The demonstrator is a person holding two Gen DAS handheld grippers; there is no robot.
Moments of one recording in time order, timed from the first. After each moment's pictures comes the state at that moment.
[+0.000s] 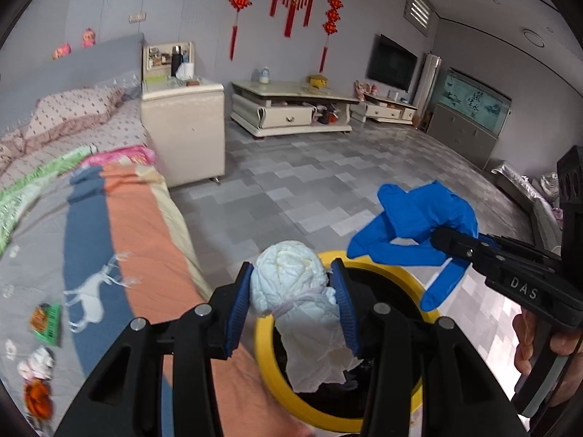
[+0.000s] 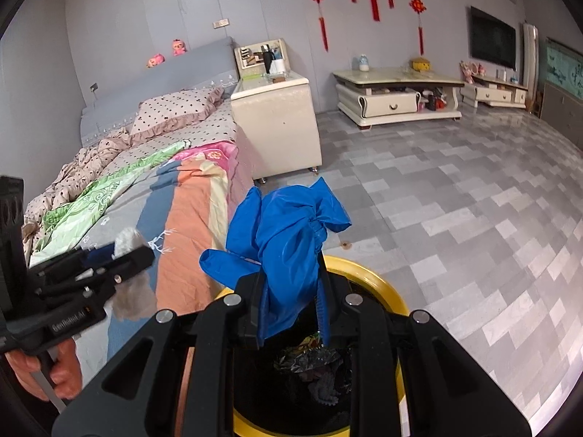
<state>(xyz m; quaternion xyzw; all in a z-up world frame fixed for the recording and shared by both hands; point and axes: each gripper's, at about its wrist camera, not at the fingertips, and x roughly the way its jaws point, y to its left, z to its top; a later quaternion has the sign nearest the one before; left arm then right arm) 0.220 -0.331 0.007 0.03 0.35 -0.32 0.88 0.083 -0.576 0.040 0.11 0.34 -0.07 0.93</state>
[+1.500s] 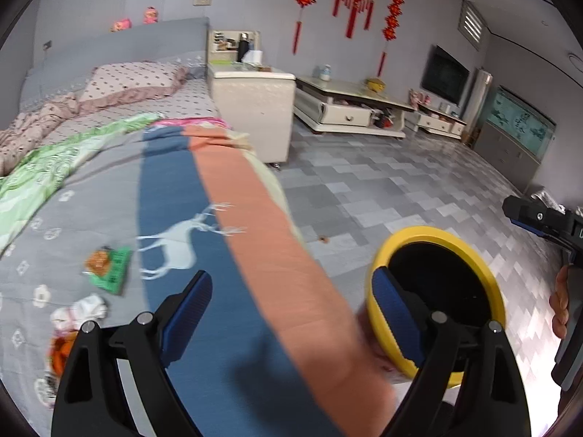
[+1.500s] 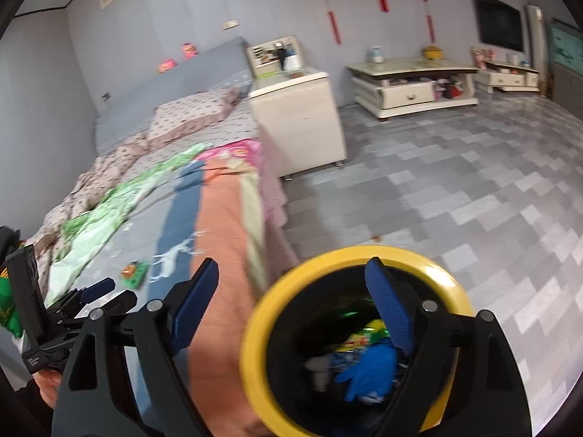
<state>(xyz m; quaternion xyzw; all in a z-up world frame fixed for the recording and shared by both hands) 0.229 -0.195 -0.028 0.01 0.36 -0.21 0.91 0.109 -0.521 0.026 0.15 0.34 -0.02 0.93</state>
